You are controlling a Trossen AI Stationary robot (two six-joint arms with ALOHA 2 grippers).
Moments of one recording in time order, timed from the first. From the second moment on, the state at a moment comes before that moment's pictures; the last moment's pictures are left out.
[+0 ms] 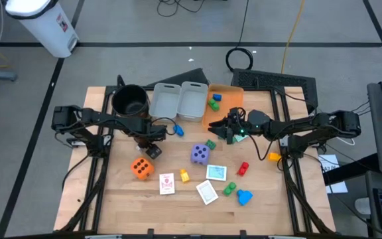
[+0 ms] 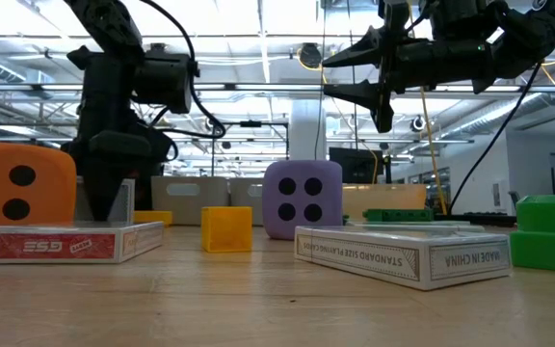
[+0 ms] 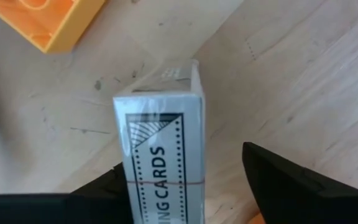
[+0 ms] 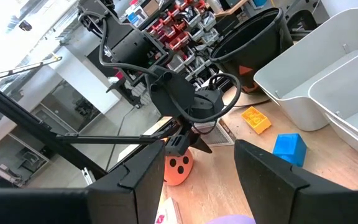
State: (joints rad) left arm 0.13 1.54 0.80 -0.85 0.06 -0.63; right arm -0.17 1.28 0.49 0.74 -0.11 0.69
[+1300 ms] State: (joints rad) left arm 0.13 1.52 0.86 -0.89 0.05 -0.66; right arm -0.17 1.28 0.49 0.75 -0.11 0.69
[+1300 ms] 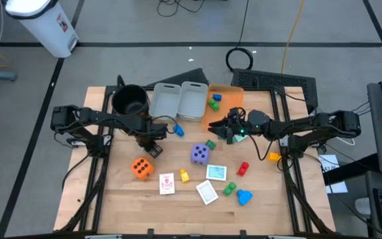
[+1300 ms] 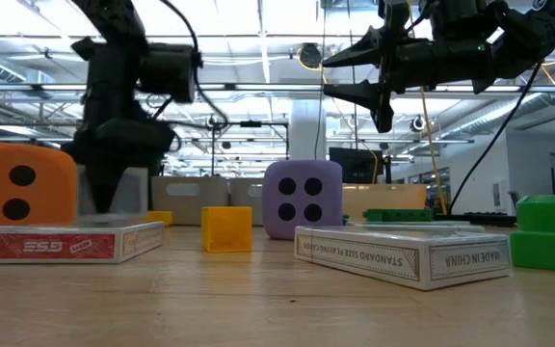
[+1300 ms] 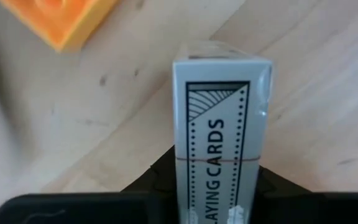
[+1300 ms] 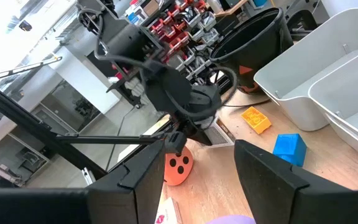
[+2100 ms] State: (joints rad) left arm 0.14 1.40 1.28 -0.63 0.05 -0.31; right arm -0.16 1.28 0.55 0.76 -0.16 0.64
